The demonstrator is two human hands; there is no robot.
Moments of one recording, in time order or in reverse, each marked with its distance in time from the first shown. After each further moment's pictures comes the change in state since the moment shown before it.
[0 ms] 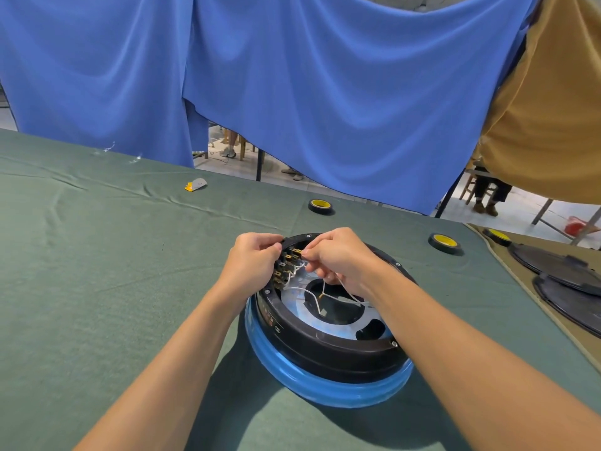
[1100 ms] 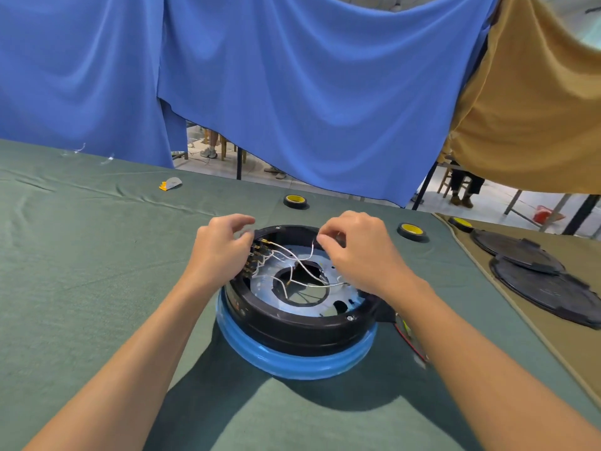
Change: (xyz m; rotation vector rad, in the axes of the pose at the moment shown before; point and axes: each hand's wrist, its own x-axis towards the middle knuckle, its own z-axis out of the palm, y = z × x) left_hand -0.008 0.012 -0.002 0.365 0.164 0.270; right_hand -0.056 0.027 -0.060 -0.658 0.366 -0.675
